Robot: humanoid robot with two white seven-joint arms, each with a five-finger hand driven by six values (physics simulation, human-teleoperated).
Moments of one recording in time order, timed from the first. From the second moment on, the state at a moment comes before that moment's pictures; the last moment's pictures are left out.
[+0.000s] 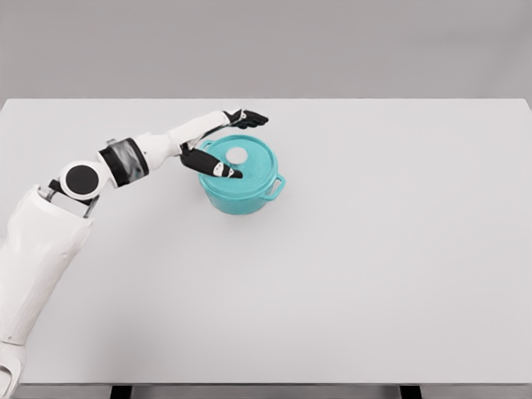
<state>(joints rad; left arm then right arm) -0.59 0.34 -0.44 -1.29 -0.03 -0.21 -0.61 0.03 0.00 -0.04 0.08 0.03 -0.07 -0.15</state>
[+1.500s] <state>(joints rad) -0.58 0.33 -0.44 -1.27 -0.11 -0.21 -0.61 0.03 0.00 -0.04 0.08 0.03 -0.07 -0.15</state>
